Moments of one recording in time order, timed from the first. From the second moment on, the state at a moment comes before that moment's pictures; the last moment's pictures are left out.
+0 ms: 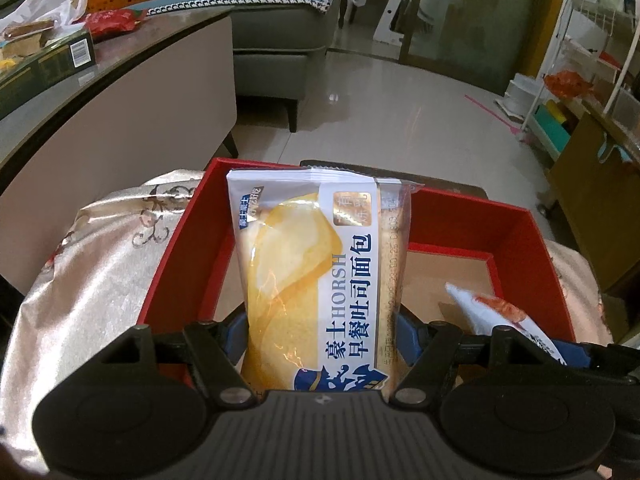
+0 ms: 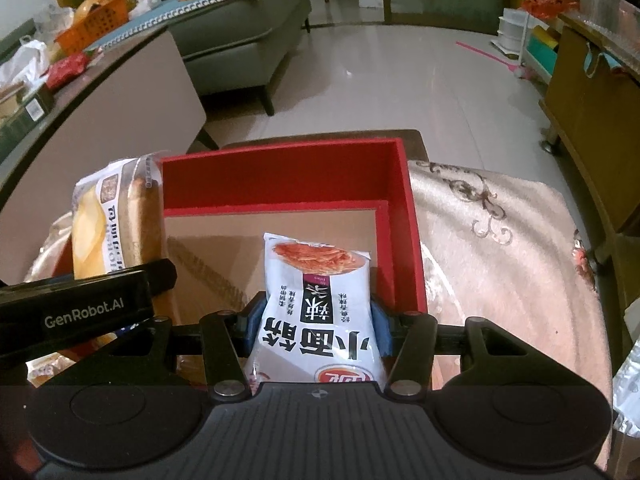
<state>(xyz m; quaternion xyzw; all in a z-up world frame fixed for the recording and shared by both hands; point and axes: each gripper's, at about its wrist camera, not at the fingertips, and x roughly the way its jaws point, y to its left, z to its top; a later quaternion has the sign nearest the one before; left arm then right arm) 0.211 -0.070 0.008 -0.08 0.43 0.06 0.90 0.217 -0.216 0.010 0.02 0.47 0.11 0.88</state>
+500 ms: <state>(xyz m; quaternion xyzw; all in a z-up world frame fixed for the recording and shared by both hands) 0.211 -0.070 0.007 -0.08 0.44 0.06 0.89 0.214 -0.214 0.010 0.01 0.47 0.11 0.88</state>
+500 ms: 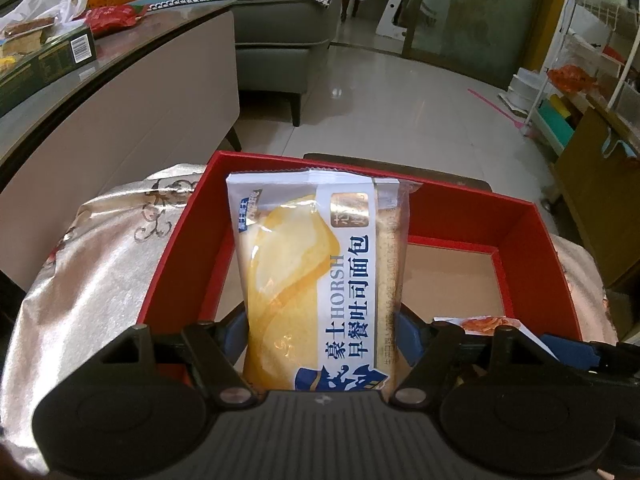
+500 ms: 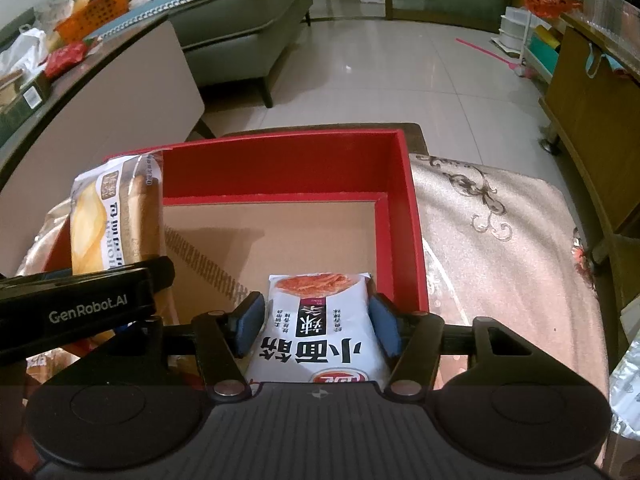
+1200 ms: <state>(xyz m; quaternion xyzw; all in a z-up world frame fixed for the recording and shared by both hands) 0.195 -0.073 0.039 -0.06 0.39 0.06 0.92 0.202 -0.212 0.036 -0.01 0.44 0.11 0.89</state>
